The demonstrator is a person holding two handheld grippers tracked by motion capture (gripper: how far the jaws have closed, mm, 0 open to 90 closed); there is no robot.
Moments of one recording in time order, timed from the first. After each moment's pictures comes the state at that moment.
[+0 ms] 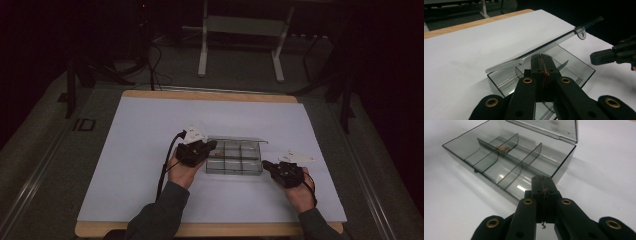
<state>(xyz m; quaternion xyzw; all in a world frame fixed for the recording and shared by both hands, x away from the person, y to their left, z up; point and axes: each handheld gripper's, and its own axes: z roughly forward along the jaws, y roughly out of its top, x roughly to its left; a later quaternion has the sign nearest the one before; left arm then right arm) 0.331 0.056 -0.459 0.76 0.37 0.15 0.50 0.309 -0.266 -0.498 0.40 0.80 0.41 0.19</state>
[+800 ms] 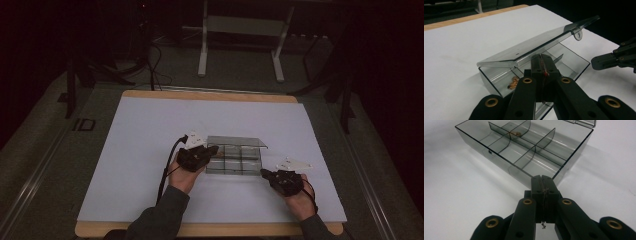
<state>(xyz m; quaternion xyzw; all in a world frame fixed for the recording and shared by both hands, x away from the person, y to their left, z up) 0.322 0.052 -0.468 0.77 0.37 0.14 0.50 0.292 -0.263 -0.506 0.39 0.81 0.39 0.17</state>
